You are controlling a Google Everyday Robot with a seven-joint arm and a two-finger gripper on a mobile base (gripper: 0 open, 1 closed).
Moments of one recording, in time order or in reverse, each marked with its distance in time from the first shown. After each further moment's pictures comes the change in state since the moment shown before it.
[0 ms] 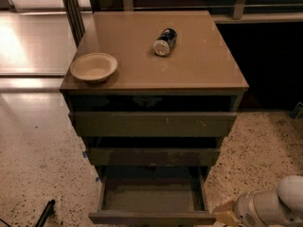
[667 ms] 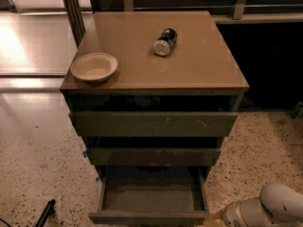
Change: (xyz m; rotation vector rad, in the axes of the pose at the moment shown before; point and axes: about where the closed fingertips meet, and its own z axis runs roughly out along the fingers) arm 0.033 -0.005 0.075 -0.128 0.023 0.077
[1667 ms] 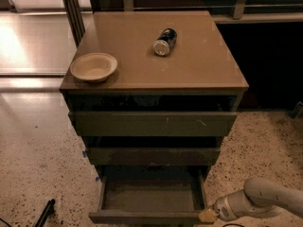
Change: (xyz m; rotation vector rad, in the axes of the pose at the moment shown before) arm 0.018 -0.088 0.077 -0.056 0.023 0.147
